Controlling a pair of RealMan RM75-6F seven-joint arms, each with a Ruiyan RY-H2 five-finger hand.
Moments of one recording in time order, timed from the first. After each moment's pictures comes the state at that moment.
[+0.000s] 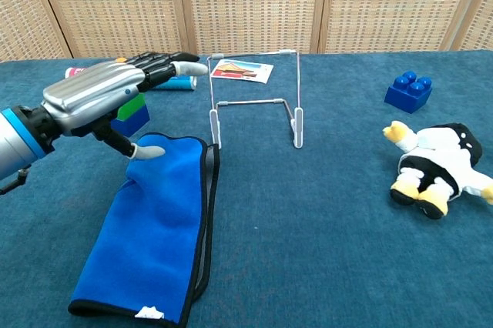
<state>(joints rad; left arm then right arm) -0.73 -1.72 0.05 -0.96 1.65 1.33 -0.17 0.08 -1.07 0.09 -1.59 -1.39 1.41 0.01</state>
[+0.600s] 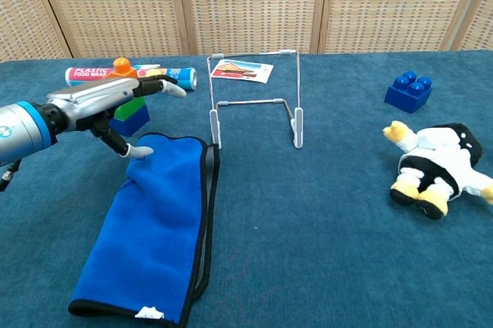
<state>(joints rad) -0.75 -1.63 -0.05 -1.12 1.43 1.00 -0.16 0.09 -1.08 0.09 -1.59 -1.38 1.39 -0.01</state>
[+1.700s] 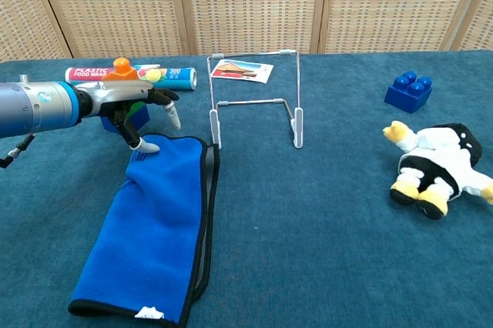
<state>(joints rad) -0.90 -1.56 -0.14 -1.18 1.04 0.61 0.00 0.10 -1.10 0.09 -1.58 -1.36 1.37 -0.04</state>
